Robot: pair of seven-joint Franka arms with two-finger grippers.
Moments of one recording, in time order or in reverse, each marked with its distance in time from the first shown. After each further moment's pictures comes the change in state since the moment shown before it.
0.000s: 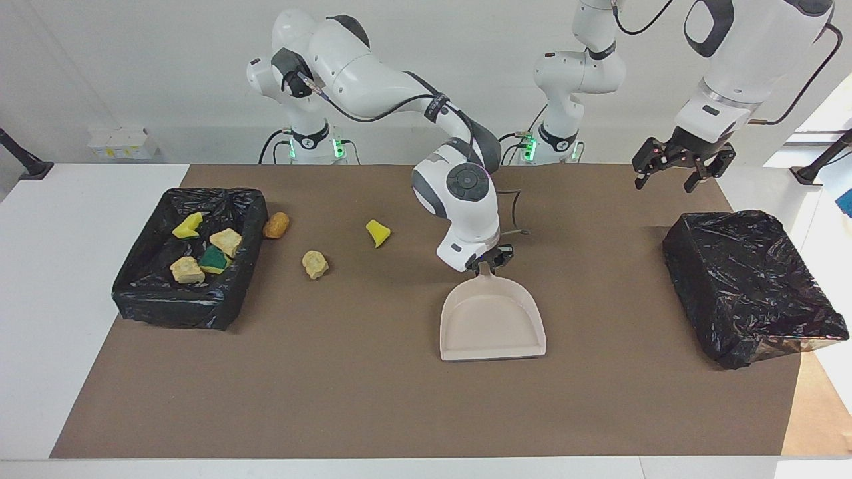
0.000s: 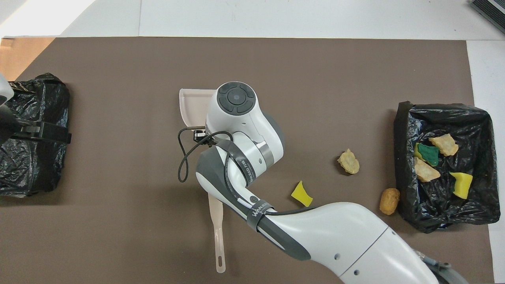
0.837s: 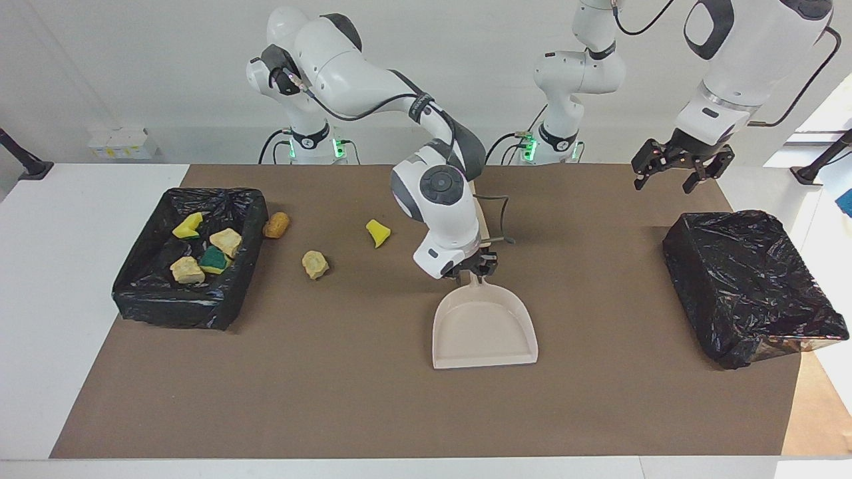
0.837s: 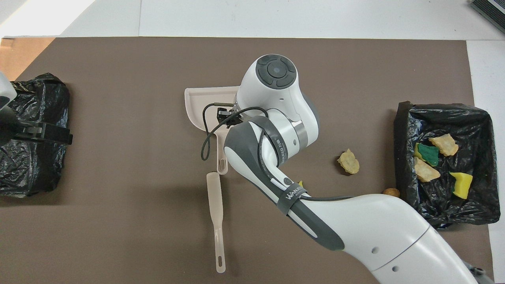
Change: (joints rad) left arm 0.000 0.001 0.000 -0.008 0.000 0.002 0.000; right arm -0.111 -0.065 -0.001 0.000 0.002 -0.056 0.000
